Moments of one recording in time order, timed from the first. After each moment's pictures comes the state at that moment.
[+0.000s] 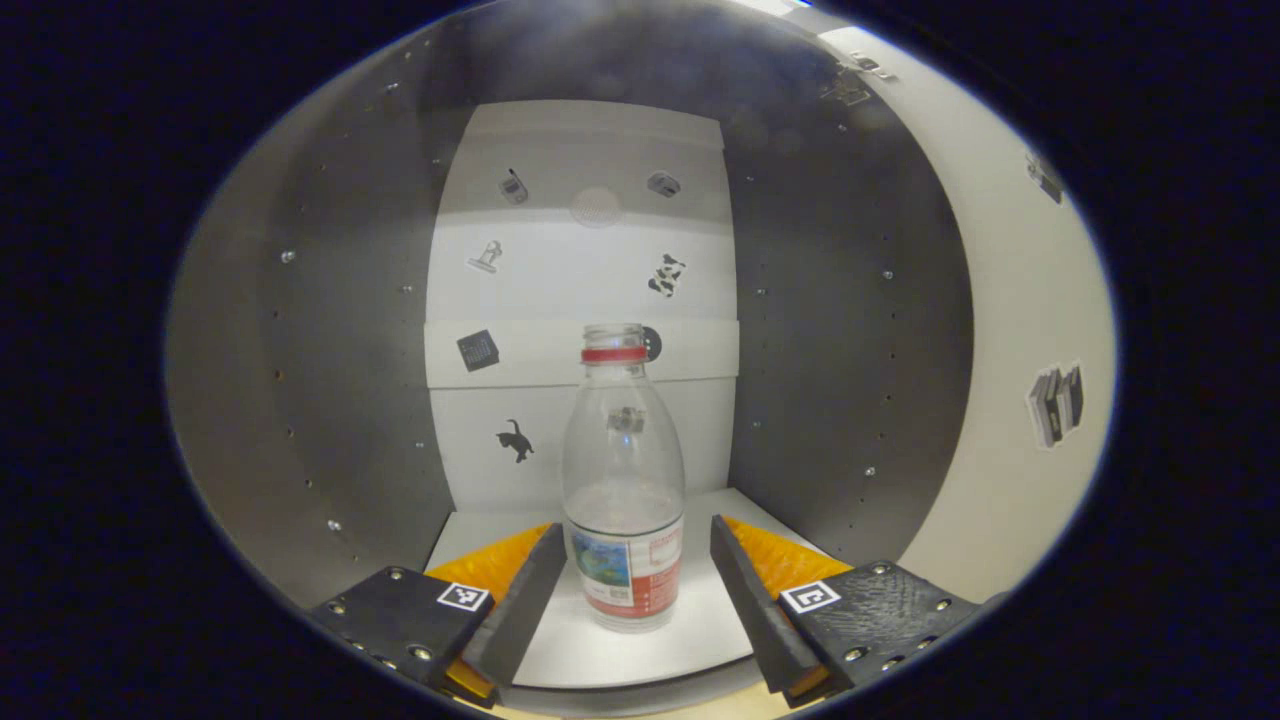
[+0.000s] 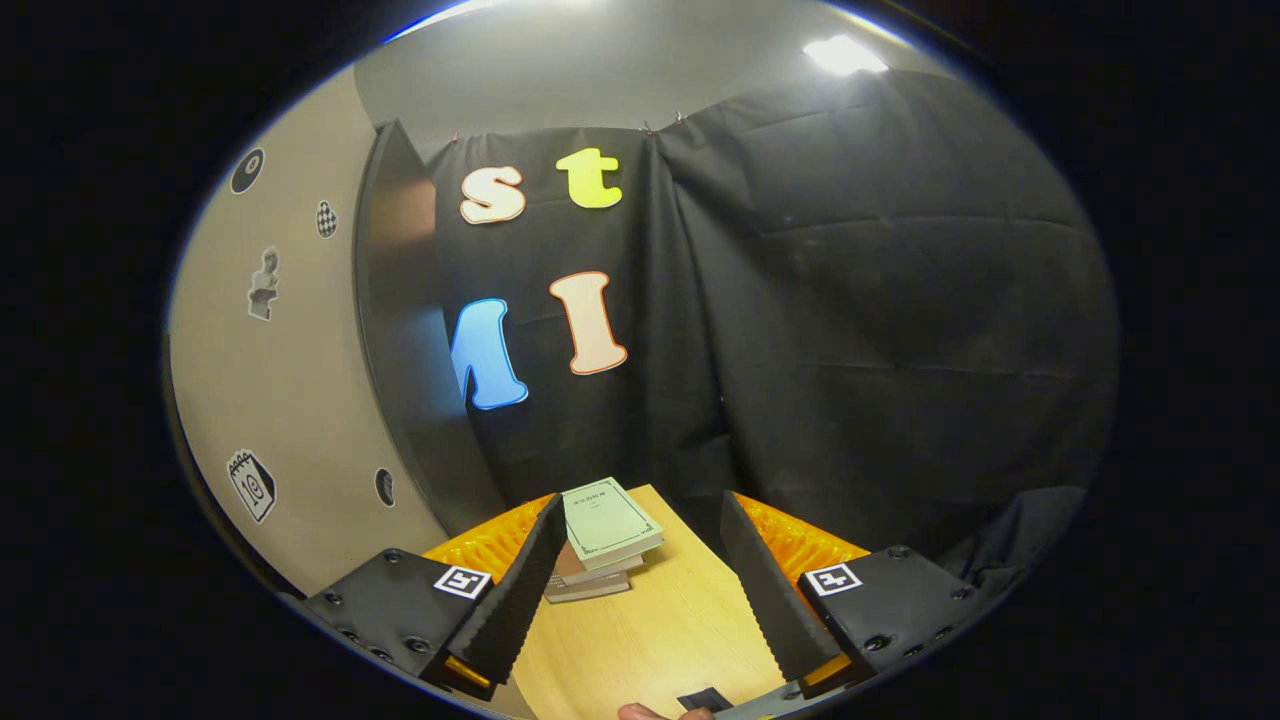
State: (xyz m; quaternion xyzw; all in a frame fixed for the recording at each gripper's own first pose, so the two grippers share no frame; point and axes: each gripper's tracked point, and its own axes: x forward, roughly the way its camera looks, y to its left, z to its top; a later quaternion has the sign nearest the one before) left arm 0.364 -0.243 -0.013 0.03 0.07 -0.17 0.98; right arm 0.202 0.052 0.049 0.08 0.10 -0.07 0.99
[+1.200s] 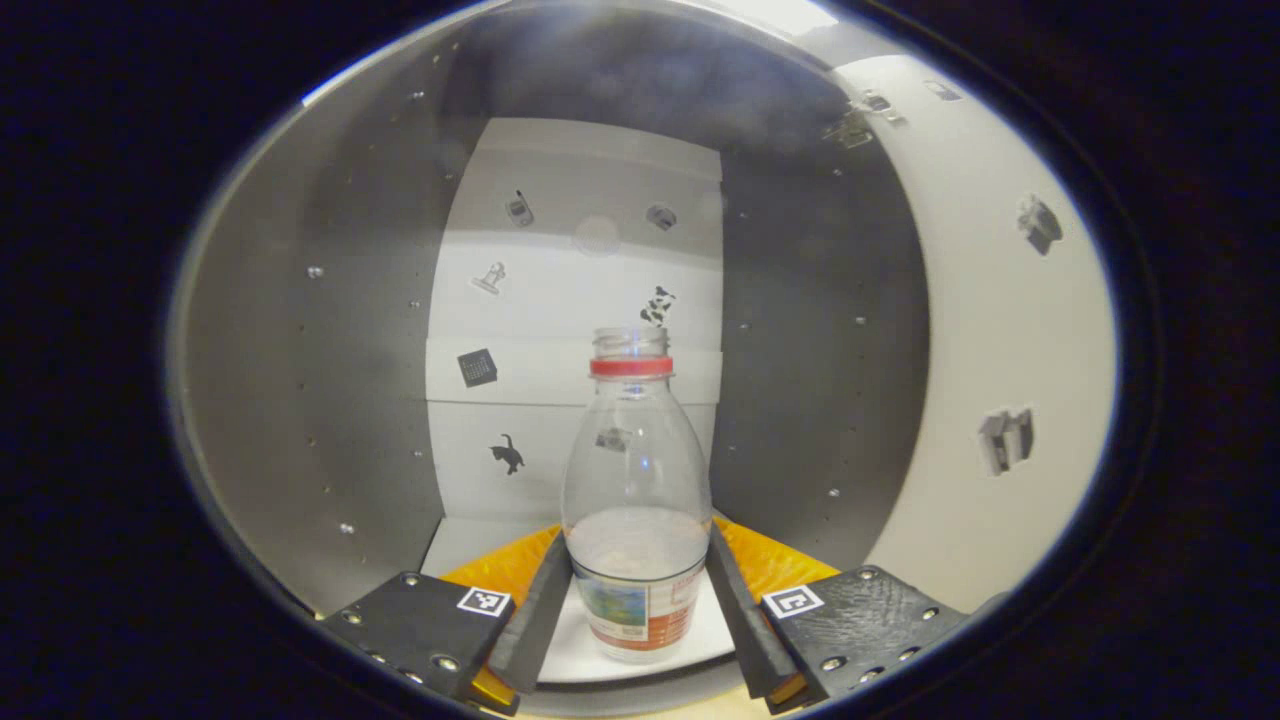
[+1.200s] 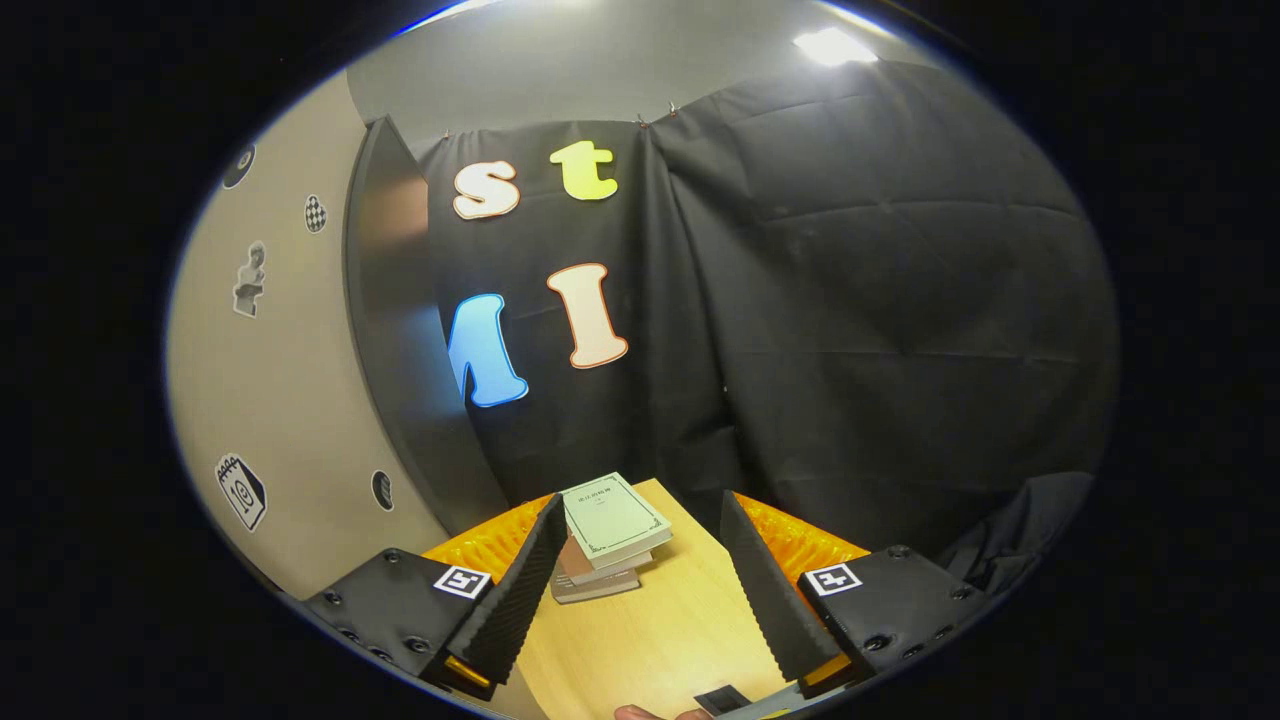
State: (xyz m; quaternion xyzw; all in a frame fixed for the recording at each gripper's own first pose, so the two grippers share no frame) left arm 0.316 -0.236 0.009 -0.01 0.06 -0.22 0.97; right arm 0.214 0.069 0.042 0.10 0.10 -0.06 0.99
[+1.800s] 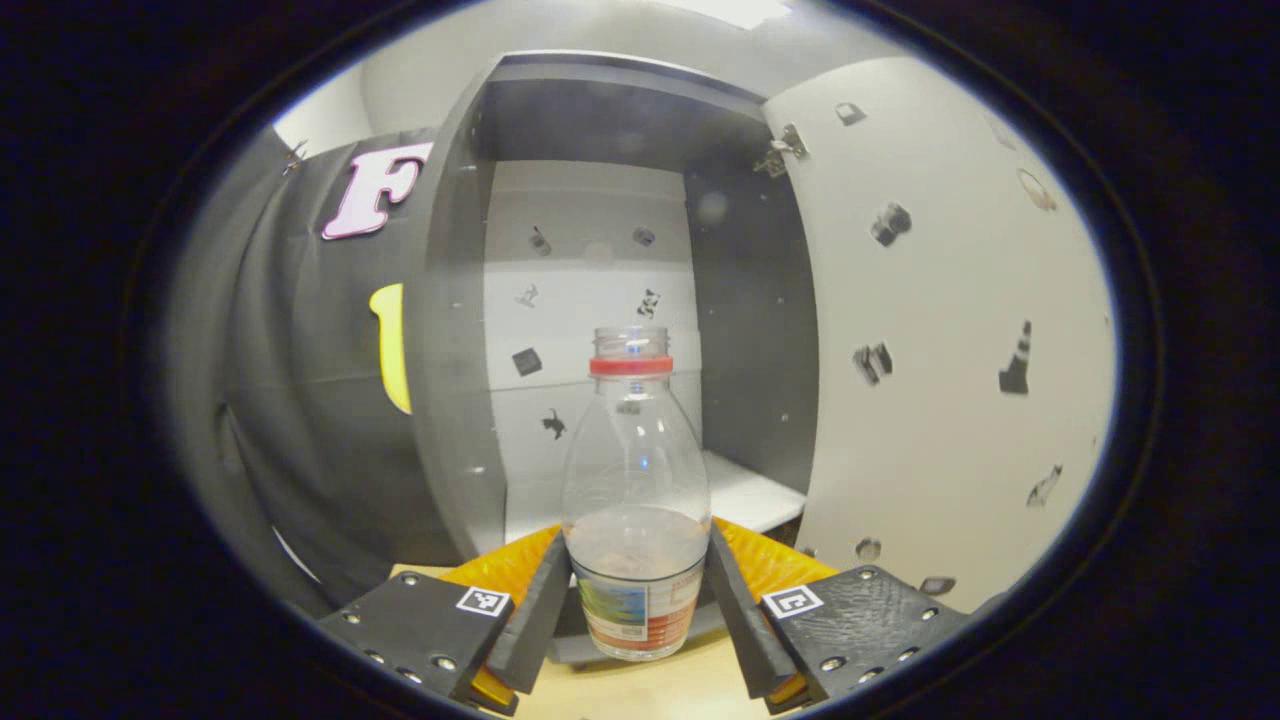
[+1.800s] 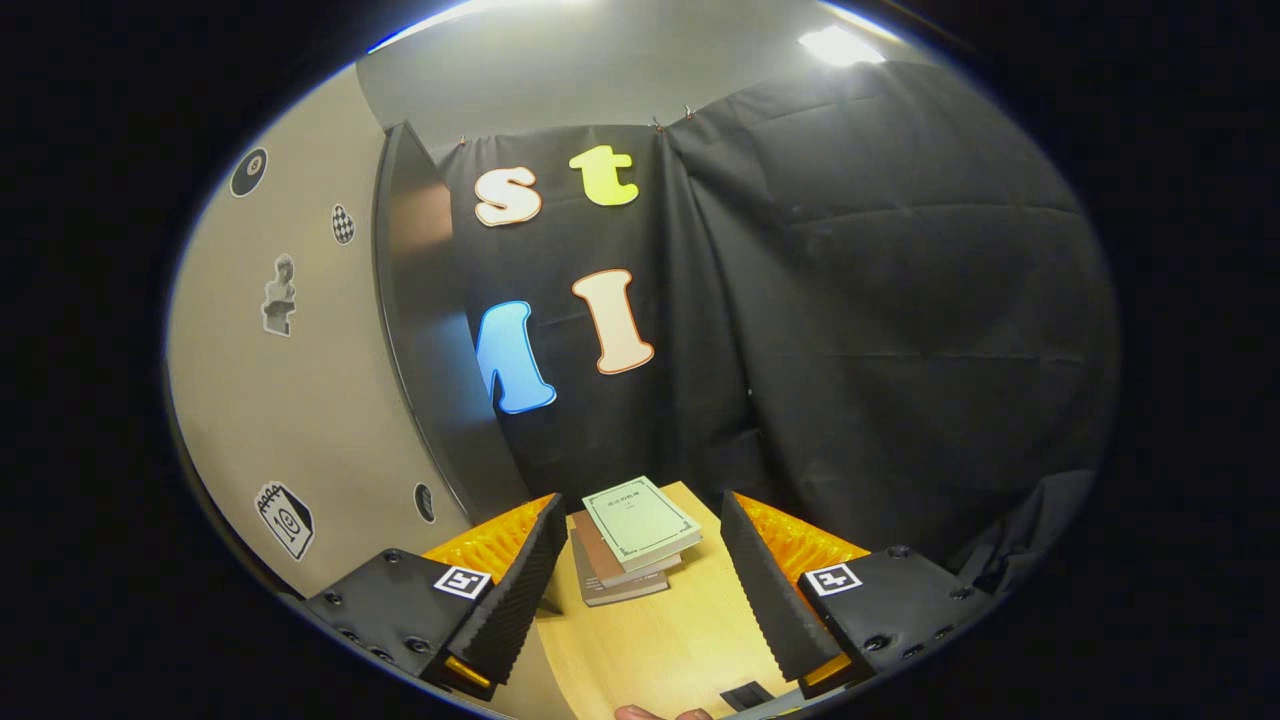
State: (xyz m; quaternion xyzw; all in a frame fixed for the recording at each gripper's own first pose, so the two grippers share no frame) left arm 0.180 -0.134 -0.016 0.06 0.06 -0.22 0.97; right arm 0.212 0.102 0.064 0.10 0.09 -0.04 0.99
